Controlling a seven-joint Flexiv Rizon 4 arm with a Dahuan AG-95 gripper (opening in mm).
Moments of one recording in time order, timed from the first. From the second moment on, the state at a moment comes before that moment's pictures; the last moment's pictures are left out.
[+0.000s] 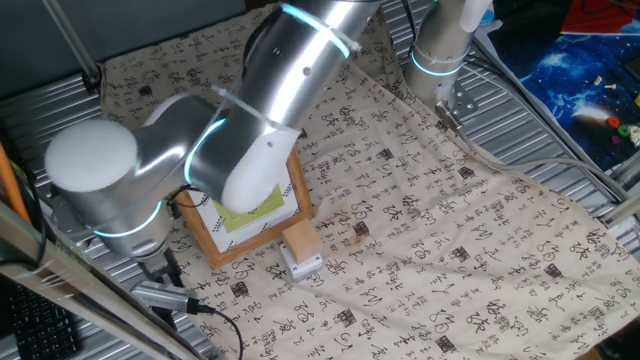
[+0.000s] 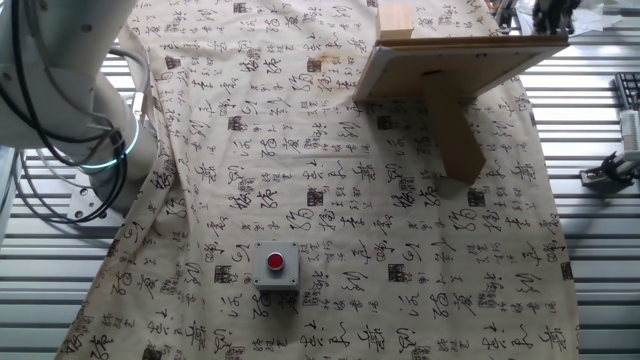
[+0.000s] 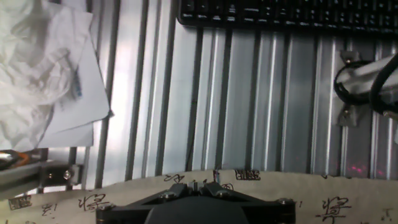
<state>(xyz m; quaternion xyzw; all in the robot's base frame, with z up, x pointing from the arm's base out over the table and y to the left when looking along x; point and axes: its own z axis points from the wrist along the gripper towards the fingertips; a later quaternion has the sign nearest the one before) 0.746 0.226 0.131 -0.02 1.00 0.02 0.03</state>
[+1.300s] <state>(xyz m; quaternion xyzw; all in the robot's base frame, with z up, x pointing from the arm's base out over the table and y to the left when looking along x) 0.623 0.217 0.164 -0.01 1.00 0.02 0.03</state>
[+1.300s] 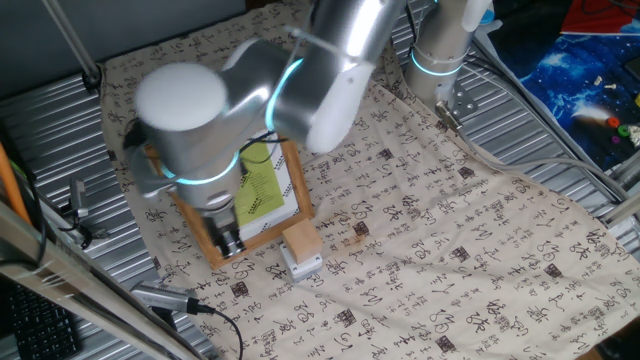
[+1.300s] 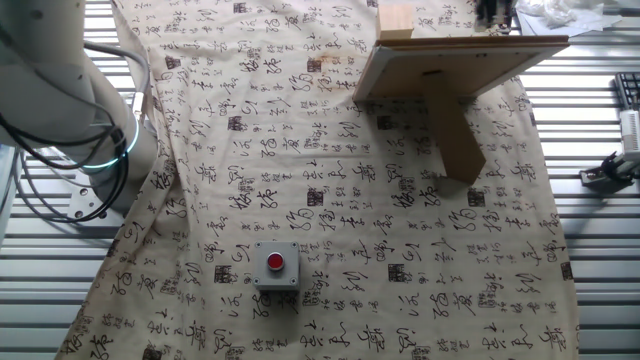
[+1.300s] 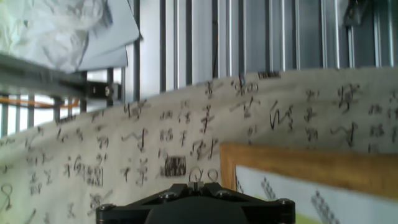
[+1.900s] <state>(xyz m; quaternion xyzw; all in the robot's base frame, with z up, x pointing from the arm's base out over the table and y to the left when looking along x) 0.600 0.210 0.157 -0.01 1.00 0.01 0.03</state>
